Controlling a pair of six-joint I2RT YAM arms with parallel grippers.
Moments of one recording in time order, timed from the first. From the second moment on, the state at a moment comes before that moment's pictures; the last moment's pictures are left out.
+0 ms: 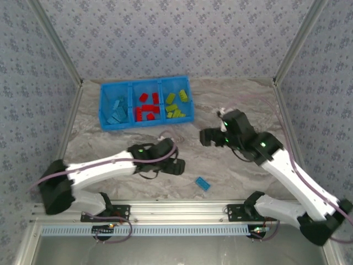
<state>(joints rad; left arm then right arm) -1.09 1.41 0.95 -0.63 -0.10 -0.80 0.66 0.97 1.11 -0.92 0.14 0.46</state>
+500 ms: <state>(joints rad) -1.34 1.82 1.23 -0.50 -0.07 -0.78 0.53 0.85 0.96 -1.06 0.16 0.57</state>
